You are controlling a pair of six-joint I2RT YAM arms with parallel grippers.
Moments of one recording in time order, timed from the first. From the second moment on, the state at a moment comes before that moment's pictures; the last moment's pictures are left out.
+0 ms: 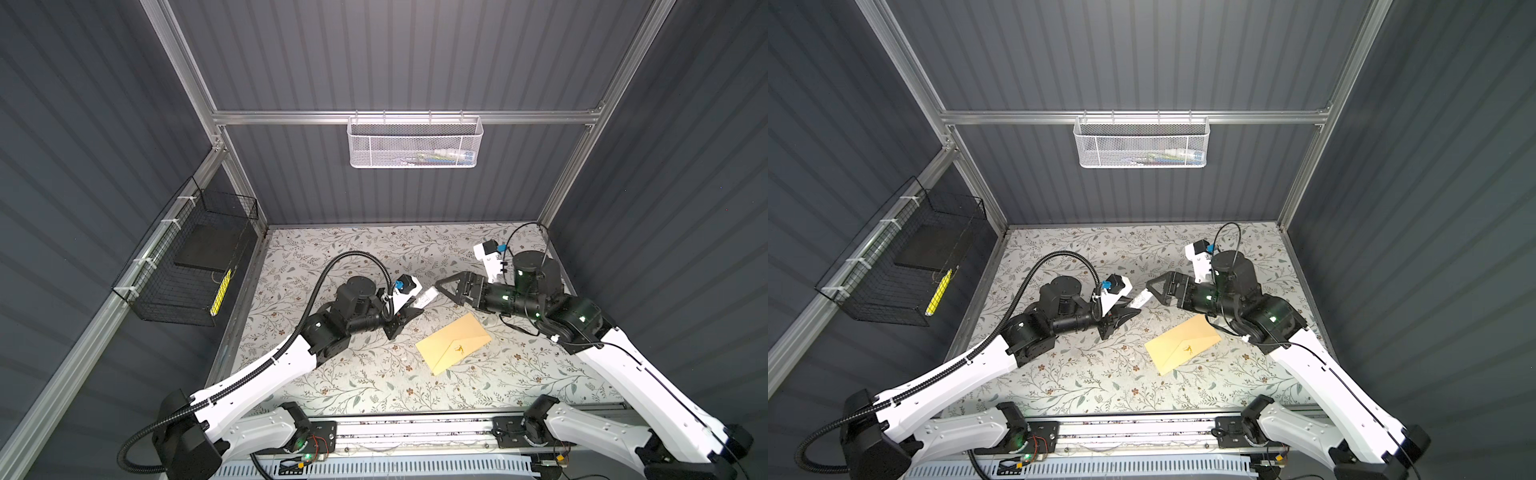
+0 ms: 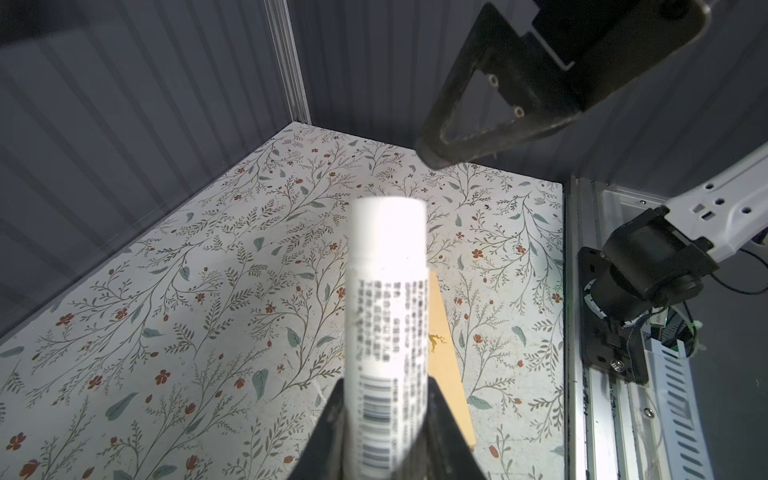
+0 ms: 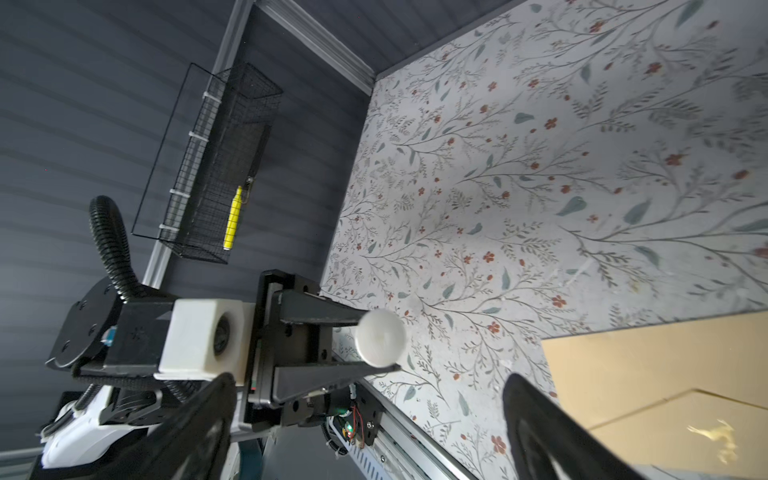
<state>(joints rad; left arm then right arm) -0.84 1.11 0.91 -0.18 0.32 0.16 0.61 0.99 1.20 -0.68 -0.31 0.78</state>
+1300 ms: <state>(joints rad) -0.84 1.02 0.81 -0.27 0.33 0.19 0.22 1.48 0.97 -0.88 0.07 0.51</state>
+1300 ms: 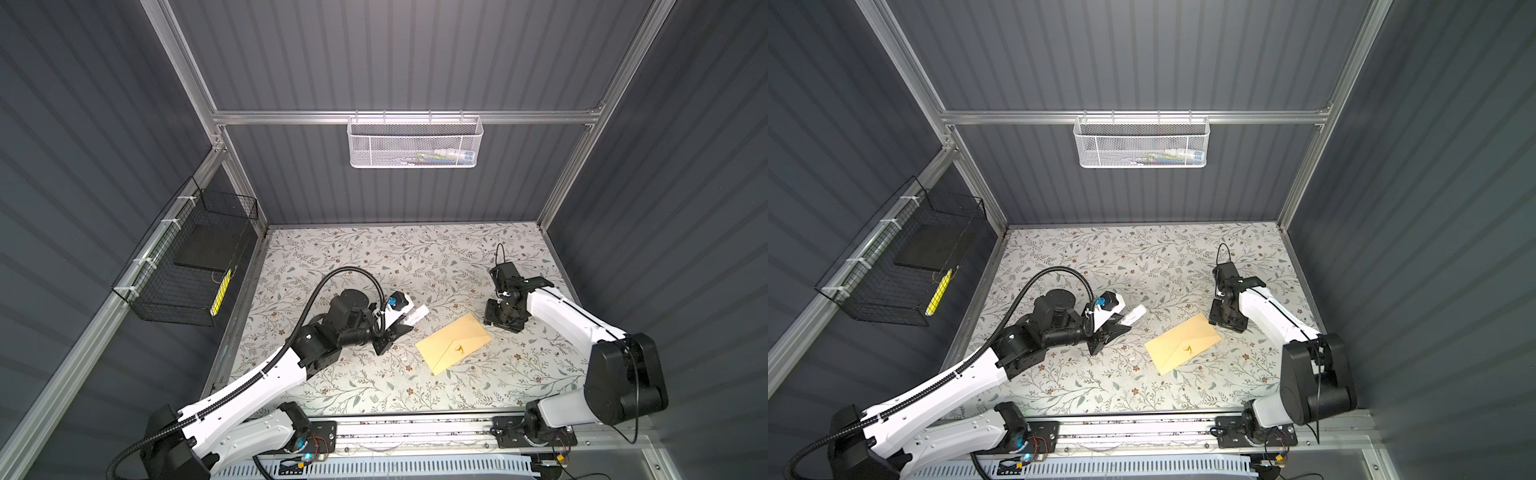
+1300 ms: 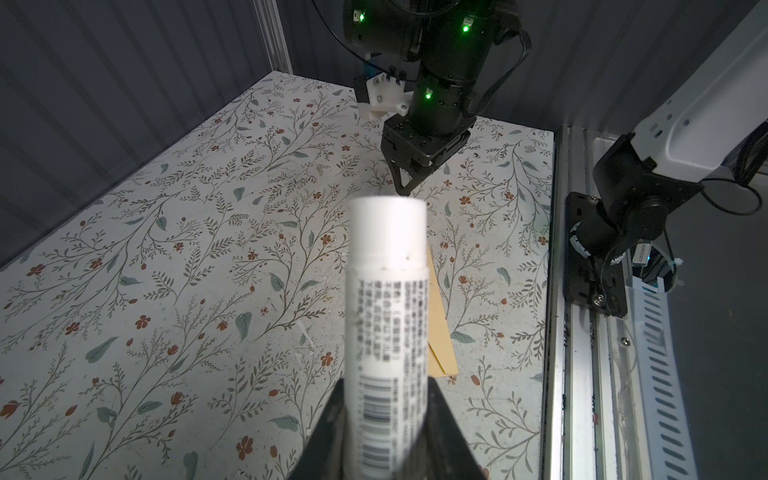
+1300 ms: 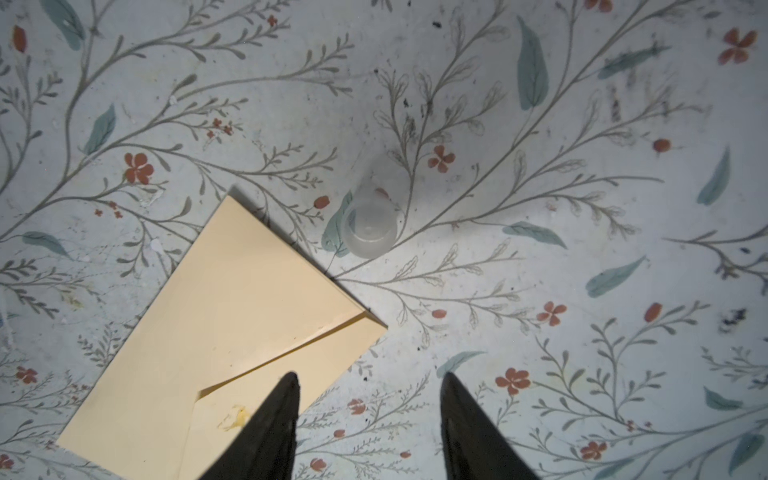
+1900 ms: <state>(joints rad) -0.84 1.02 0.81 -0.27 0.33 0.19 0.17 1.65 0.99 -0.77 0.05 0.48</state>
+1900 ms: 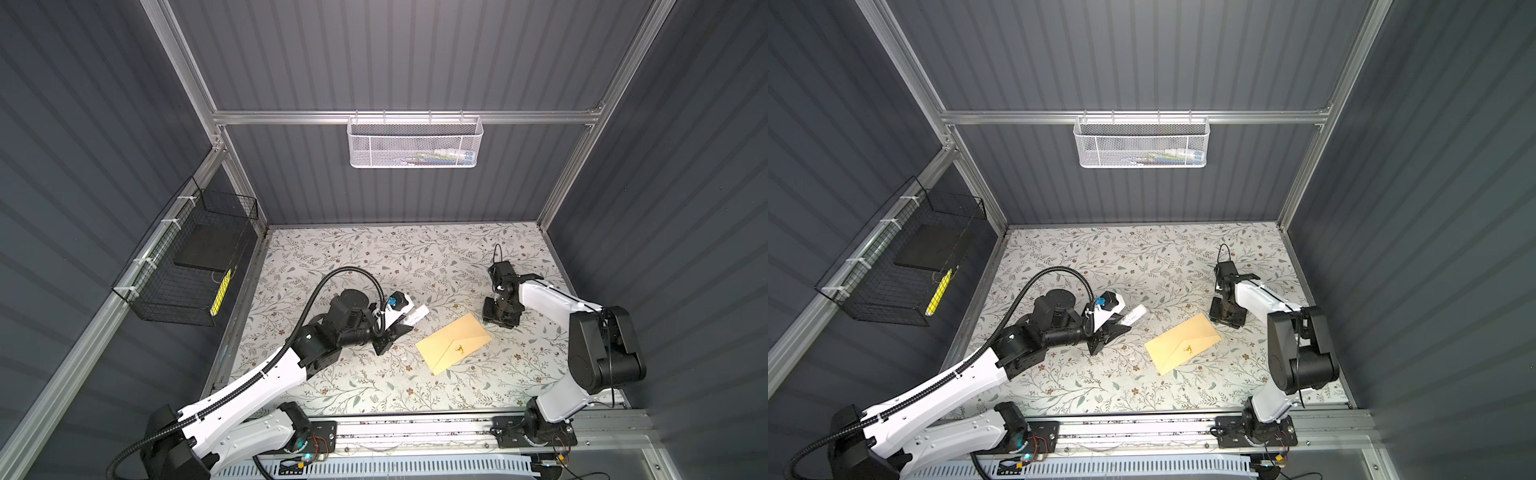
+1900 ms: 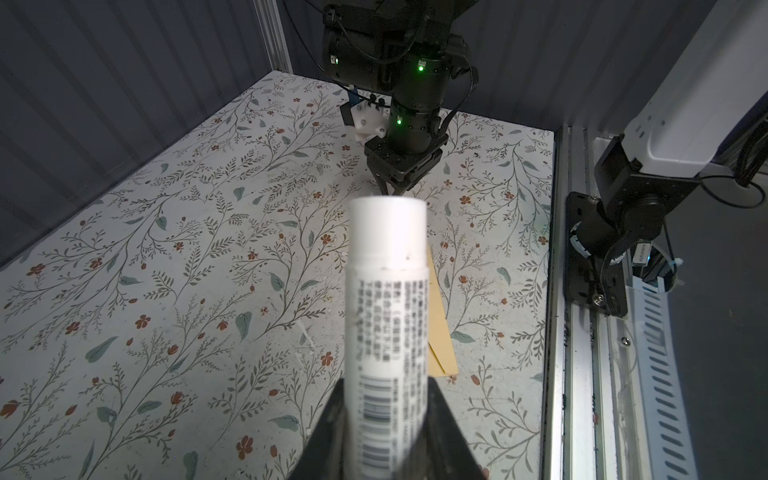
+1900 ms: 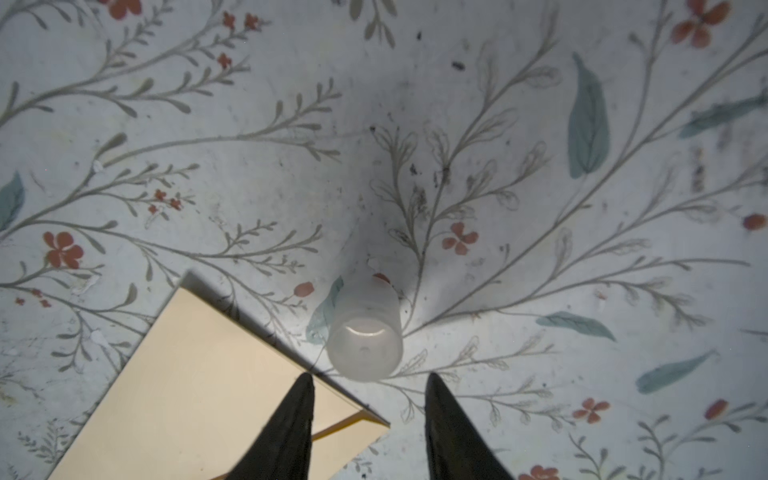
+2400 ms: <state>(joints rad) -0.84 1.02 0.81 -0.27 0.33 0.19 0.17 1.66 1.01 -0.76 0.07 0.47</state>
